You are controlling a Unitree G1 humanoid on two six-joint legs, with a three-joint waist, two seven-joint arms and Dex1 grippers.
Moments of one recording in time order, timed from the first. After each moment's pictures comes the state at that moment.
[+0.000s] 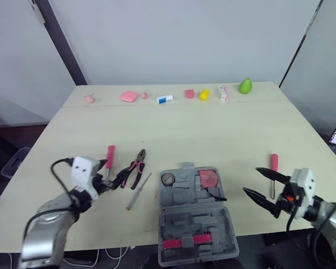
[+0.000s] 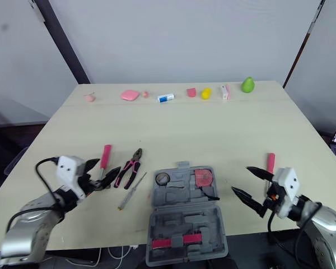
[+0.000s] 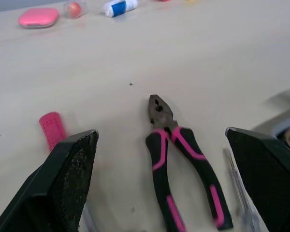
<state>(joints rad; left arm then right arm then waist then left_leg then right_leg) 0.02 0.54 0.26 -0.17 -0.35 0.36 -0.52 0.11 -0.60 -0.15 -0.34 0.55 0.19 0.94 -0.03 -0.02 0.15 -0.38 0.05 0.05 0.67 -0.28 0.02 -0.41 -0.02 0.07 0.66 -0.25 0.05</state>
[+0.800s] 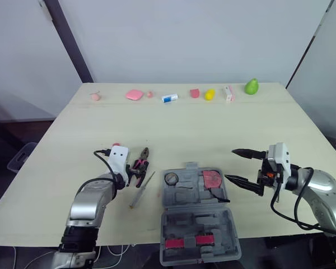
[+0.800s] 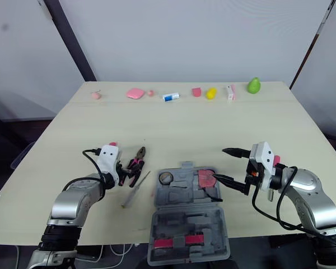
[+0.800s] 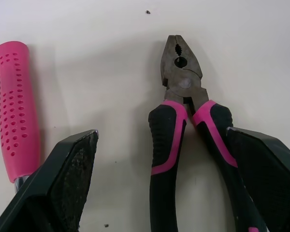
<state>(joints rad) -0.27 0.43 0.11 -0.03 -0.20 0.76 -0.28 -0.17 -0.63 -0.03 -0.24 0.51 0.23 1.04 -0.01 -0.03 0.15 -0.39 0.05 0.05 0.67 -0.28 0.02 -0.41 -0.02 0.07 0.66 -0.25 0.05</state>
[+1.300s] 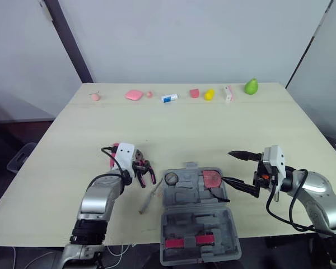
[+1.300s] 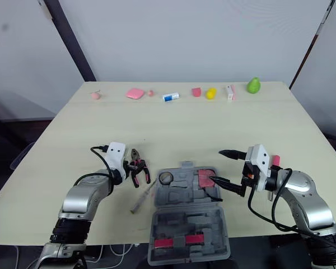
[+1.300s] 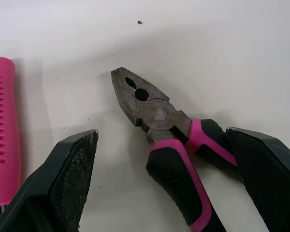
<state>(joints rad) -0.32 0.38 0.08 0.01 -0.16 0.75 -0.22 -0.17 -0.60 -0.01 -0.22 0.48 0.20 1.04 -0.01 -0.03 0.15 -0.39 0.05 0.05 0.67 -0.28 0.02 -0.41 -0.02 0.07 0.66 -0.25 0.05</state>
